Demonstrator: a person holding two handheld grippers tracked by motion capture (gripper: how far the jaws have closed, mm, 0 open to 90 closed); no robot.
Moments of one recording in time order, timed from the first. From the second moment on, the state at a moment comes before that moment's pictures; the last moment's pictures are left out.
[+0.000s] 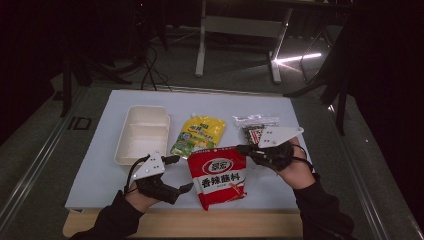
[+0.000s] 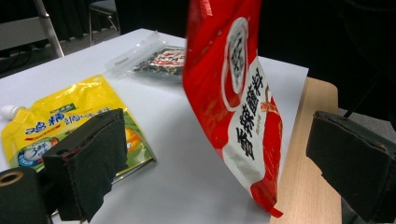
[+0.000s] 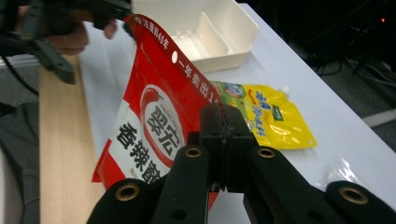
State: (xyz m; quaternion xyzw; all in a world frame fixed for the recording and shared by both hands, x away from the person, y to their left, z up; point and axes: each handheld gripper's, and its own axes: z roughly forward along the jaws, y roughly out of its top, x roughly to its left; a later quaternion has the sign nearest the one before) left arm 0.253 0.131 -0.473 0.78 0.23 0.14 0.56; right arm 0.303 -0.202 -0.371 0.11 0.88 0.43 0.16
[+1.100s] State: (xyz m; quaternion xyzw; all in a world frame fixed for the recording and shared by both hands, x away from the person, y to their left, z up) left arm 0.264 0.121 -0.445 0.80 0.16 0.11 0.57; right arm 0.281 -0.165 -0.325 0.02 0.88 0.45 0.17
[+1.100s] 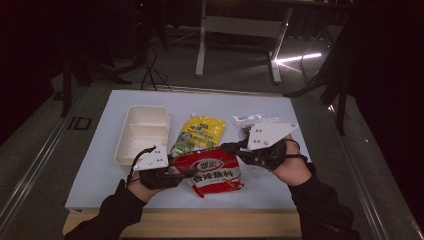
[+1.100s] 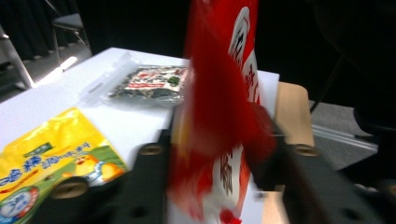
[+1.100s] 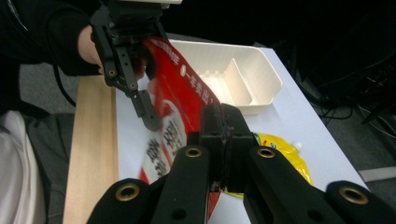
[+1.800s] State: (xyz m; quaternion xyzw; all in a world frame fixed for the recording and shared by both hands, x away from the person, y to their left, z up) left arm 0.263 0.119 -0.425 0.82 0.14 0.11 0.55; right arm 0.291 -0.167 -0.355 0.05 0.88 0.45 0.12
